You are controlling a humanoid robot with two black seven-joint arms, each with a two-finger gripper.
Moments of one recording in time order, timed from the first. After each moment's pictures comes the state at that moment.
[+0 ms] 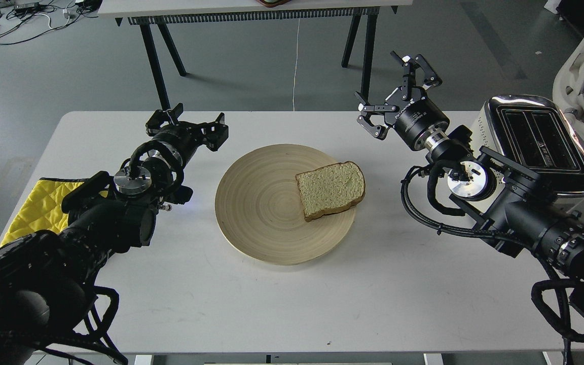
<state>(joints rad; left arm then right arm) -0.91 -0.03 -0.63 -0.18 -1.03 -0.37 0.16 0.93 -0.16 0.39 0.57 0.34 0.49 0.29</state>
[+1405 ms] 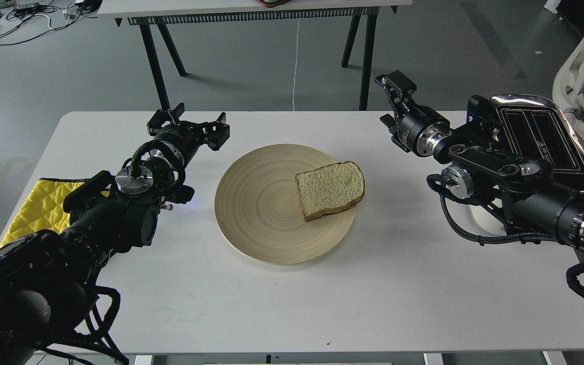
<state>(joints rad) -0.91 -0.03 -0.64 -0.18 -1.03 -0.37 0.16 1.08 -0.22 -0.09 0.68 -0.18 -0.14 0.28</state>
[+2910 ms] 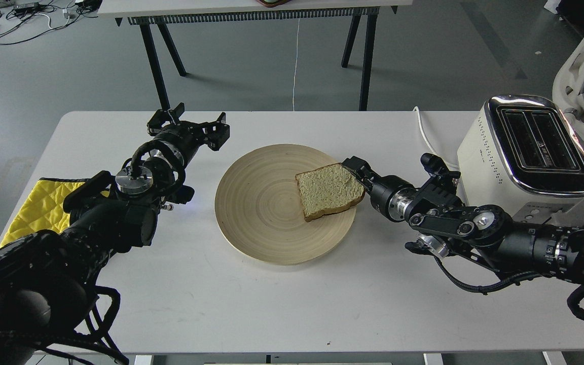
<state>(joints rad) -0.91 -0.03 -0.64 -0.18 -1.03 -0.37 0.16 1.03 -0.17 -0.34 0.83 -0.24 -0.27 0.24</state>
